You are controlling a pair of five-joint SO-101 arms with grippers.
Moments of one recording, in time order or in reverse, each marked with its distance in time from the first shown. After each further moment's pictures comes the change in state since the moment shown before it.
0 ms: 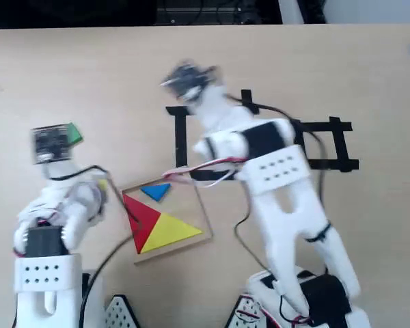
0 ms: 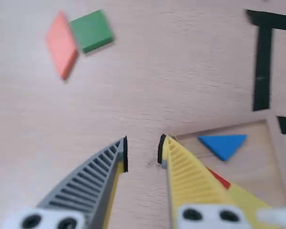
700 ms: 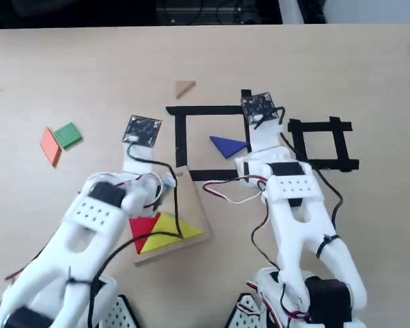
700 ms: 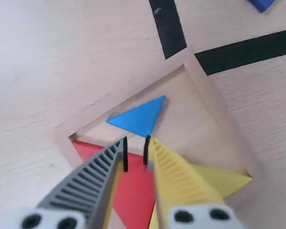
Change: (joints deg) left arm 24.2 35.7 -5.8 -15.4 4.0; right arm 15.8 -1.2 36.9 -35.1 -12.6
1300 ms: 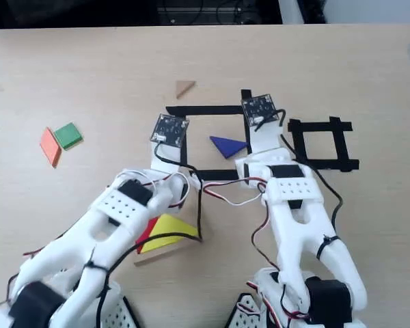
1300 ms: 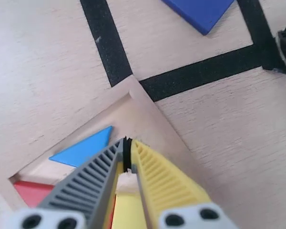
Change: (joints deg) left arm 9.3 10.9 -2.4 -12.3 6.2; right arm 0.0 0.0 1.8 -2.6 0.0
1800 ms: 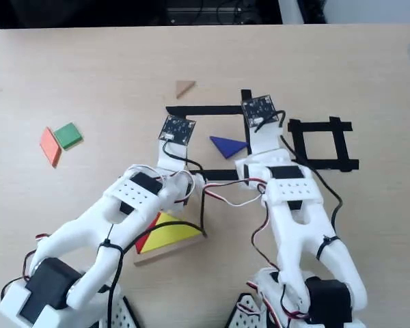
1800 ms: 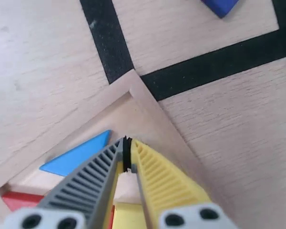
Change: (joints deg) left arm 0.0 10.6 -4.7 -2.3 -0.4; right arm 0.0 0.0 0.5 -0.3 0.0
